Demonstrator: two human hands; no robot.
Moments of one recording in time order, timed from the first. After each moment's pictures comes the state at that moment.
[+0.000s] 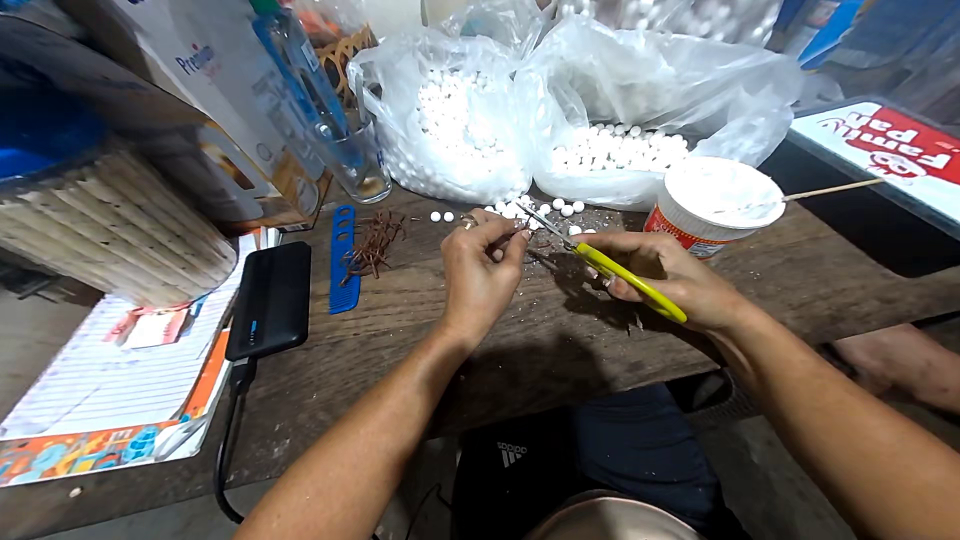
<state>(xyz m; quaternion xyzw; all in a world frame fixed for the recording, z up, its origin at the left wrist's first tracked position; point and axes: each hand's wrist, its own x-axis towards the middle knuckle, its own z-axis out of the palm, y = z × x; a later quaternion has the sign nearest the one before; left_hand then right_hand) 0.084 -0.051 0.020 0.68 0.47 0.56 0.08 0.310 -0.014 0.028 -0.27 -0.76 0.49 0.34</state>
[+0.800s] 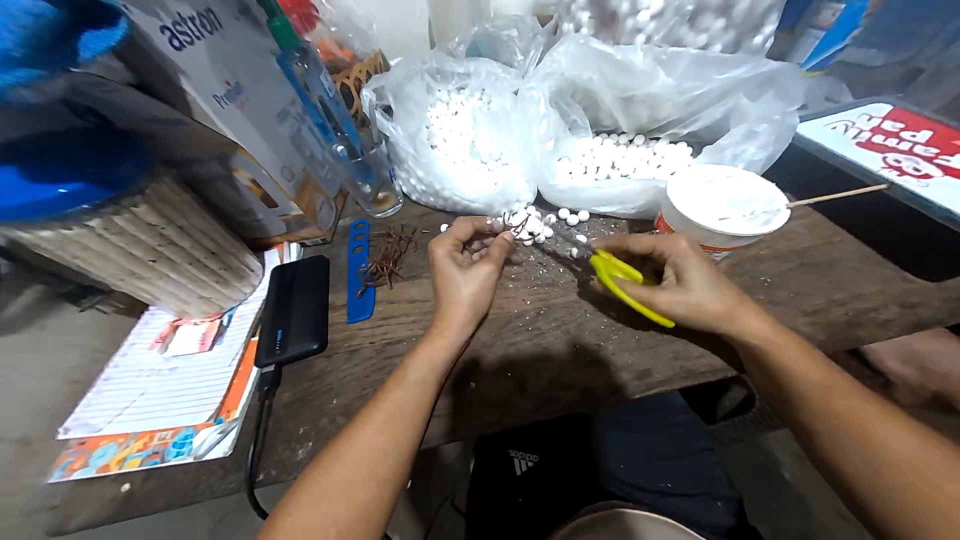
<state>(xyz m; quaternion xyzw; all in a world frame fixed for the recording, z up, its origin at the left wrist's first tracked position) 0.073 -0.052 0.031 0.59 0.46 0.63 0.20 0.317 -0.006 0.024 -0.34 -0.84 0.25 0.34</state>
